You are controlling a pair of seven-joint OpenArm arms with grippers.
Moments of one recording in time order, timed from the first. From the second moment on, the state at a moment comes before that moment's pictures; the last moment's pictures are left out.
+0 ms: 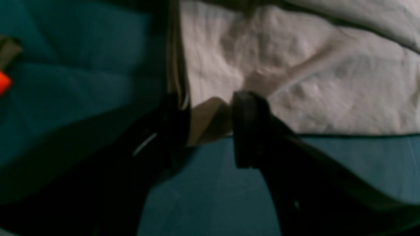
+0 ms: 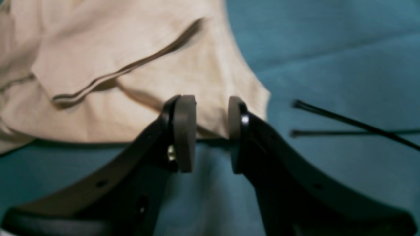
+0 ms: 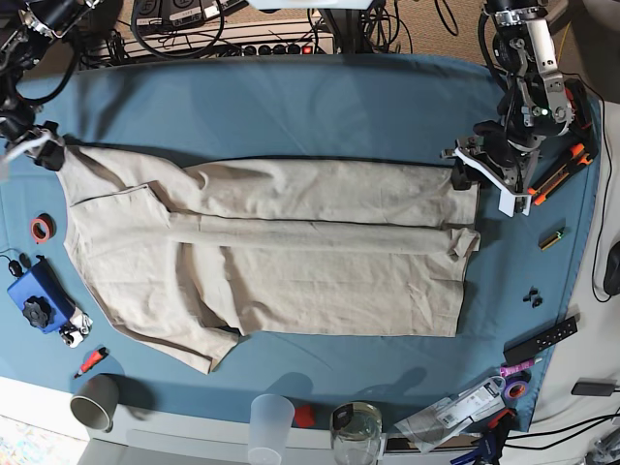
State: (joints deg) left arm 13.3 -5.4 -18.2 100.0 -28.4 -17.4 52.4; right arm -9.5 25.9 53.8 81.6 43.4 39.8 -64.8
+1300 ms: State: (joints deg) left arm 13.4 -5.4 -18.2 100.0 -32.4 -20.2 55.2; right arm -6.7 29.3 55.8 65.7 44.6 39.7 -64.9
